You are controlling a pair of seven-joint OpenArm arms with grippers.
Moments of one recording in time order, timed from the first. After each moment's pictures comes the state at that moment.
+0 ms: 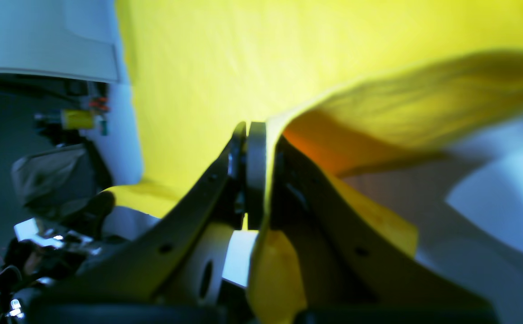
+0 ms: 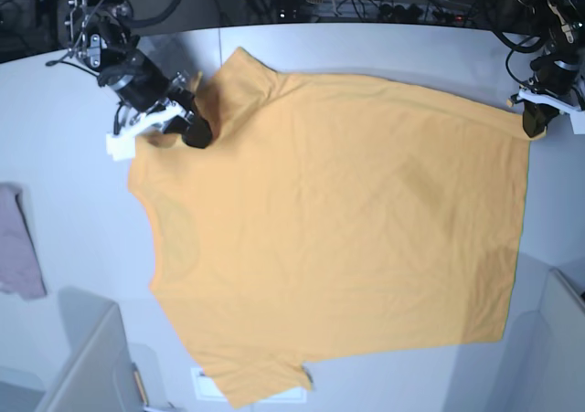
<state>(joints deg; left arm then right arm) 21.5 -11.0 -51.9 99.2 -42.0 -26.4 50.0 -24.6 12.1 4.3 112.3 63.8 -5.4 -44.2</state>
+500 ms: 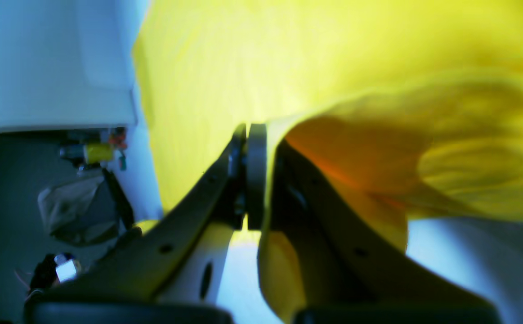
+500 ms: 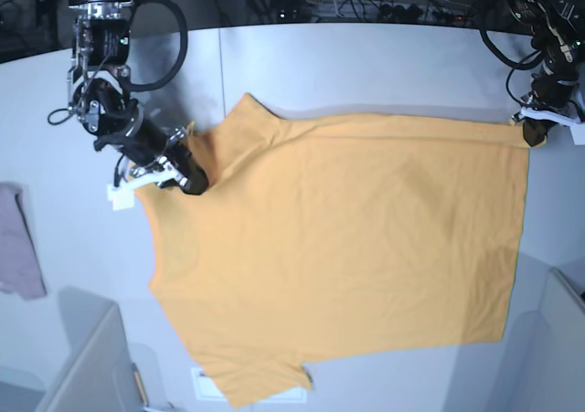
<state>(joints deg) 15.1 -11.1 -51.8 92.4 -39.0 -24.6 50.2 -8.9 11.3 4.1 100.8 63.9 -13.1 -49.1</state>
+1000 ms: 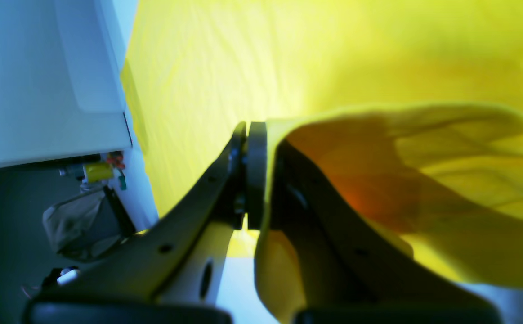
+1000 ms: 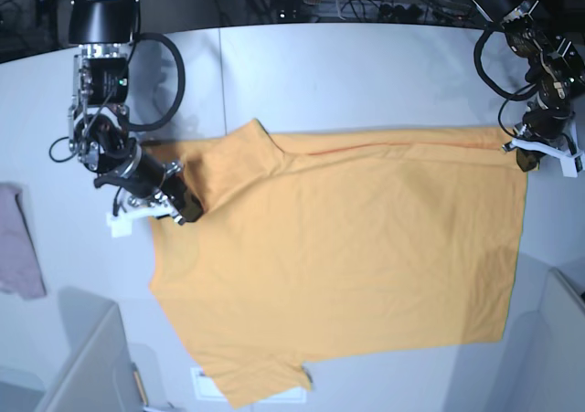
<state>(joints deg) 6.2 -11.6 -48.1 87.5 -29.4 -24.6 50.1 1.6 11.3 4.1 88.4 63.8 -13.3 -49.2</state>
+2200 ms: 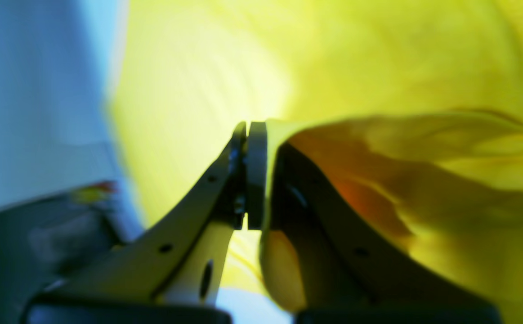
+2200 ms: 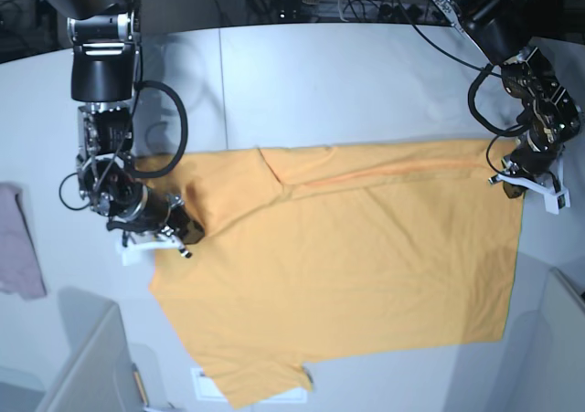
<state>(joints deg) -5.1 -12.5 -43.6 77.3 -18.9 -24.6 49.9 15.6 10.7 0.6 67.7 59.7 -11.1 -48.6</state>
